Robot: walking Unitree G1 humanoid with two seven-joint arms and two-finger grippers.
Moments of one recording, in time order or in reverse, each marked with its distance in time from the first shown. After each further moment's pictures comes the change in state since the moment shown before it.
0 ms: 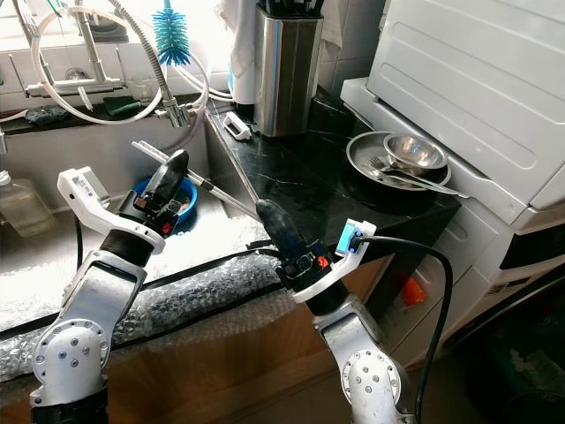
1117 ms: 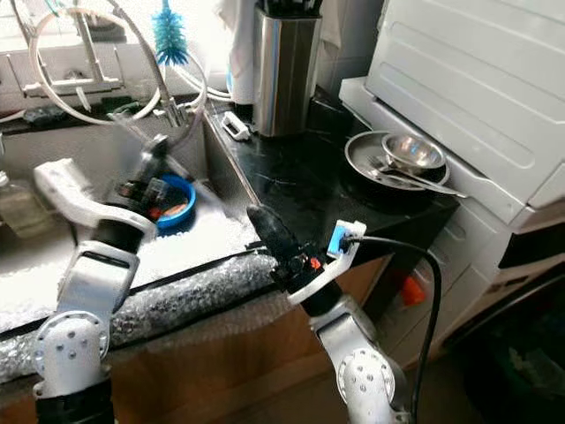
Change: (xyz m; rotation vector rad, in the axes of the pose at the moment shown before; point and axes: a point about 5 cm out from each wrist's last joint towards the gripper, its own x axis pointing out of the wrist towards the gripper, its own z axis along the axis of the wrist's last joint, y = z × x) left arm 0.004 0.011 0.024 -0.089 -0.187 0.130; right arm 0.002 -0.003 -0.003 -0.020 0.022 -0.019
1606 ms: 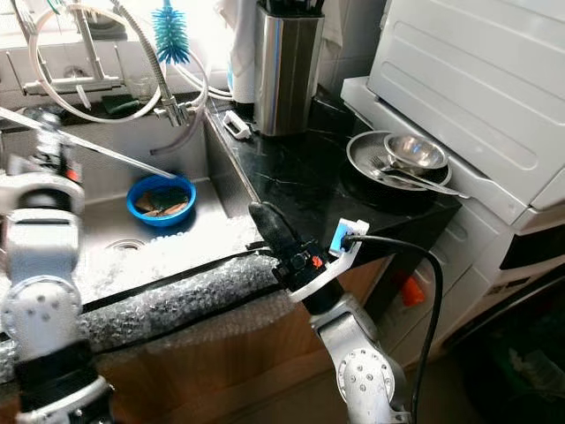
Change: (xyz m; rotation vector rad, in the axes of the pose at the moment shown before) left arm 0.020 0.000 0.071 0.266 -0.376 0.214; right arm 0.001 -0.001 0.002 -0.038 -0.008 -0.024
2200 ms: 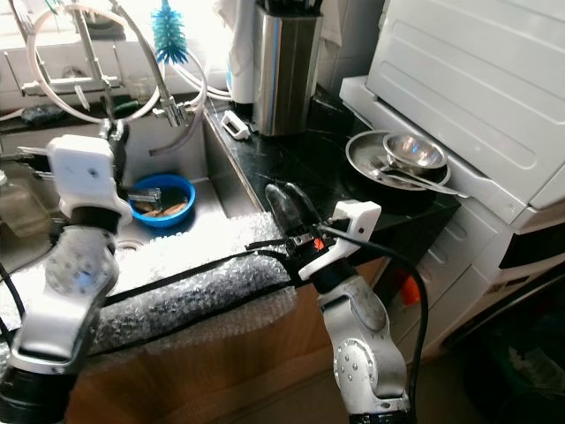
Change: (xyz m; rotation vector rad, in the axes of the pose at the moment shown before) left arm -0.038 0.005 -0.070 1.073 0.083 -0.390; right arm 0.005 -0.009 0.016 -0.509 -0.004 -0.237
